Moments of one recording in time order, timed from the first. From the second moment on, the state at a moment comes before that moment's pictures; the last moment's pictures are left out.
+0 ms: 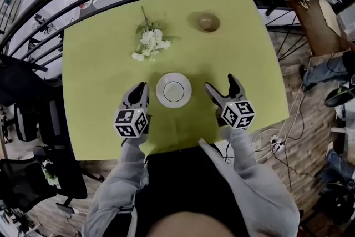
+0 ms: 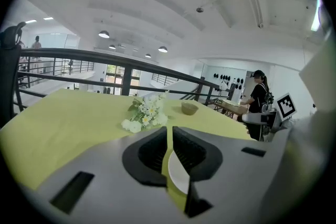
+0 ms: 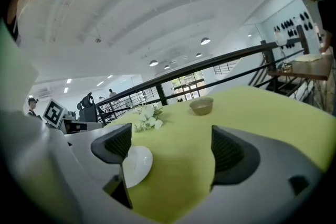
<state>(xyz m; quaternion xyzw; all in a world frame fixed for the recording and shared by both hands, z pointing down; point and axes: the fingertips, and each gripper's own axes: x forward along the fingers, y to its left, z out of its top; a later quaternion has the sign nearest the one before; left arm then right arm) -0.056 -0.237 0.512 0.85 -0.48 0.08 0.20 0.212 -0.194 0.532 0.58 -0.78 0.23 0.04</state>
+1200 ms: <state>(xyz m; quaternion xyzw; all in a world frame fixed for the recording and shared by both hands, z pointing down) 0.013 -0.376 0.489 0.86 -0.49 0.07 0.14 0.306 -0.483 0.601 0.59 -0.74 0.30 0.06</state>
